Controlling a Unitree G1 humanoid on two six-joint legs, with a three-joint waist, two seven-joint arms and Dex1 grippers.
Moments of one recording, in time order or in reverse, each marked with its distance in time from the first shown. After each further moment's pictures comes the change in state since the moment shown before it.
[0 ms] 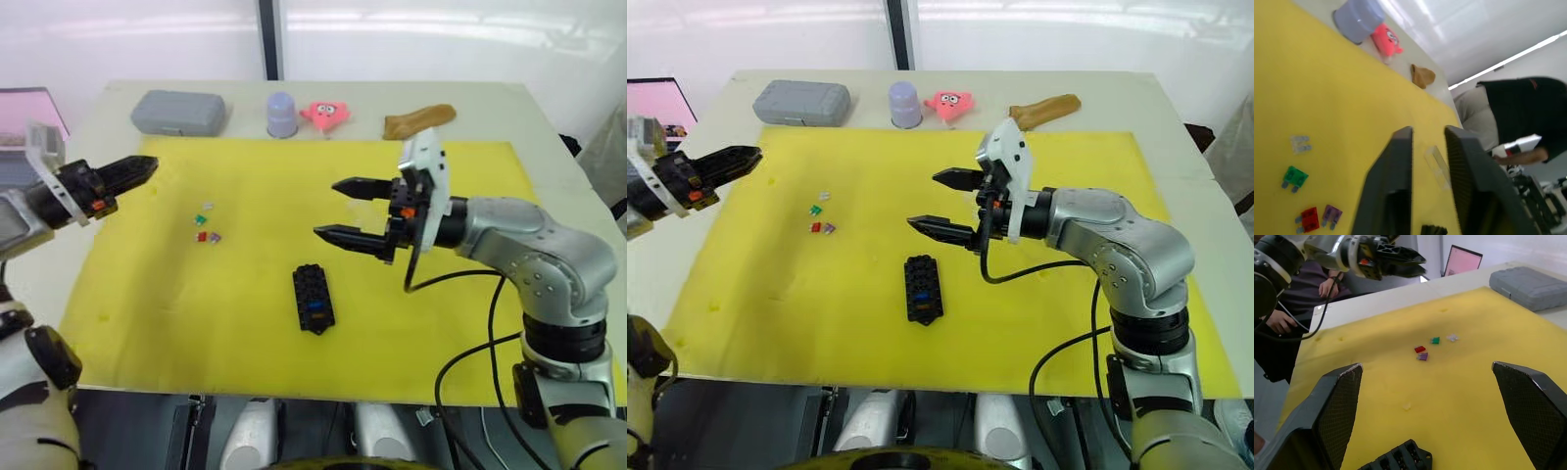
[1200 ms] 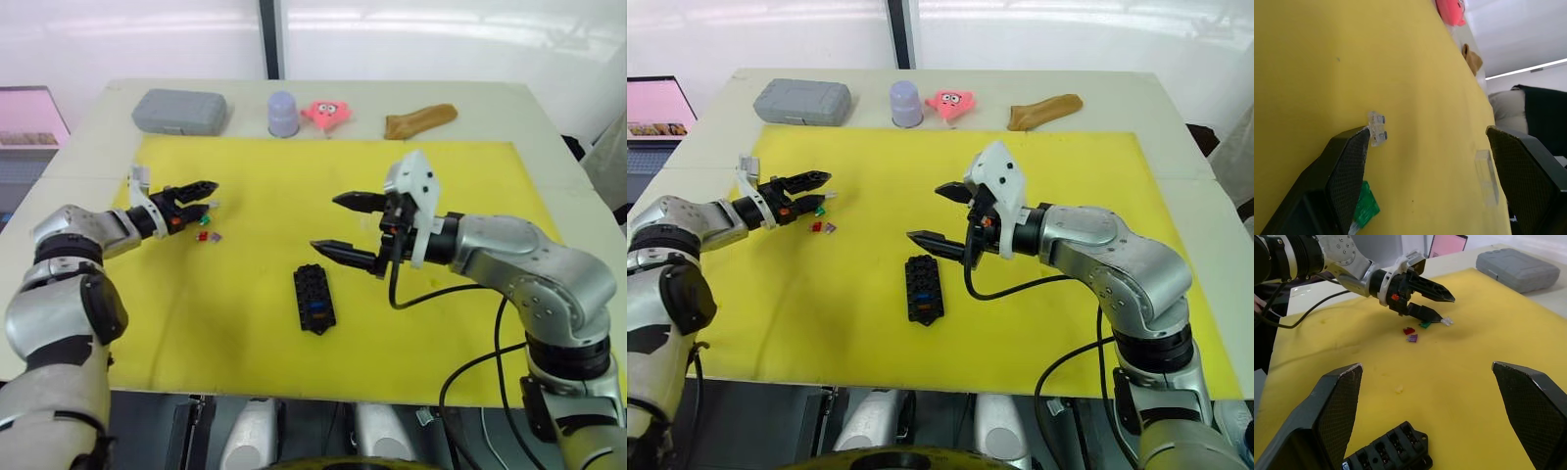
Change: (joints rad) left arm -0.231 -0.161 -0.166 0.624 0.373 -0.427 -0.205; right arm 0.061 -0.034 0.024 -0.114 0.021 0.036 -0.142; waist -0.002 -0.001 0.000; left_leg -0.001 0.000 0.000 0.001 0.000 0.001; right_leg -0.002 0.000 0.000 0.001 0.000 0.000
